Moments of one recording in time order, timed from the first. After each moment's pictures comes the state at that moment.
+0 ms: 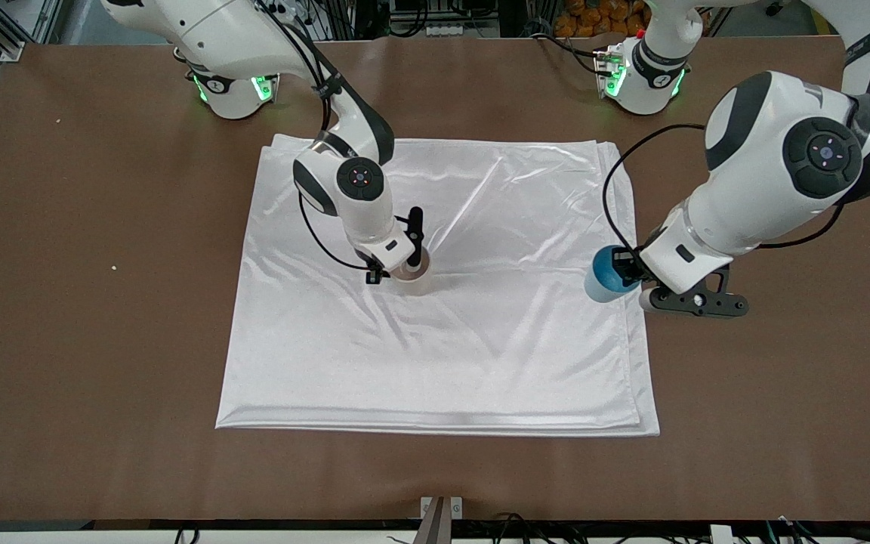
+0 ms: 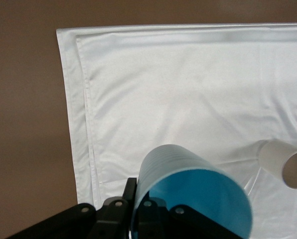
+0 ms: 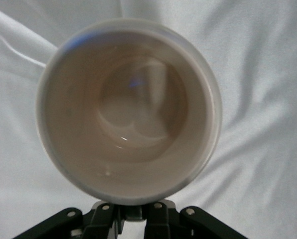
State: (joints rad) left arm -0.05 0.32 -0.35 -1.49 -0.01 1.82 -0.28; right arm 0.56 0.55 0.13 -1.82 -0.20 2.34 -0.72
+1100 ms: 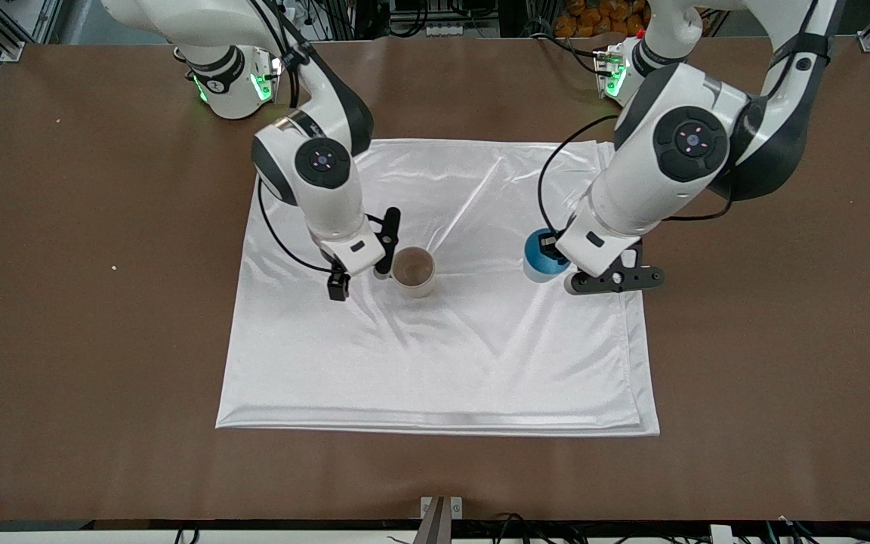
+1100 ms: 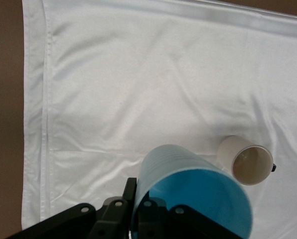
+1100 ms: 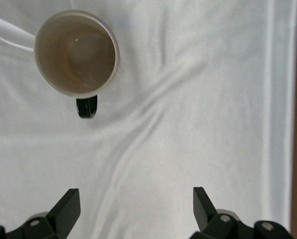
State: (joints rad) left arm -0.21 0.35 -0.35 -1.49 -0.01 1.82 -0.64; right arm 0.50 0.39 0.11 -1.72 -0.20 2.11 -0.71
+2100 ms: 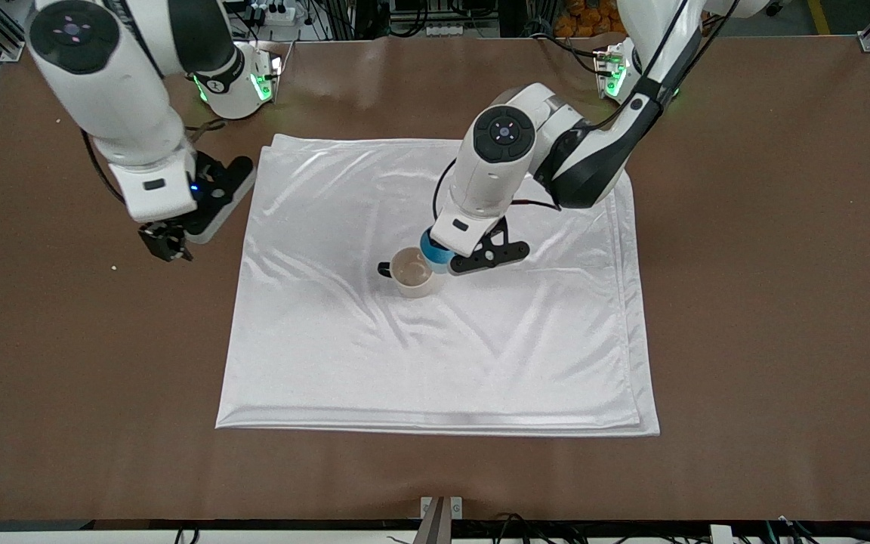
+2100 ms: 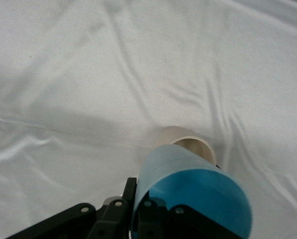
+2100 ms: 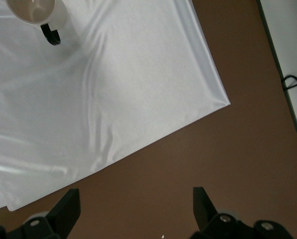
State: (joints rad) left arm -0.47 0.52 -0.34 -1.49 0.07 2.07 -1.05; right arm 0.24 0.03 0.11 -1.73 -0.15 1.79 -0.71
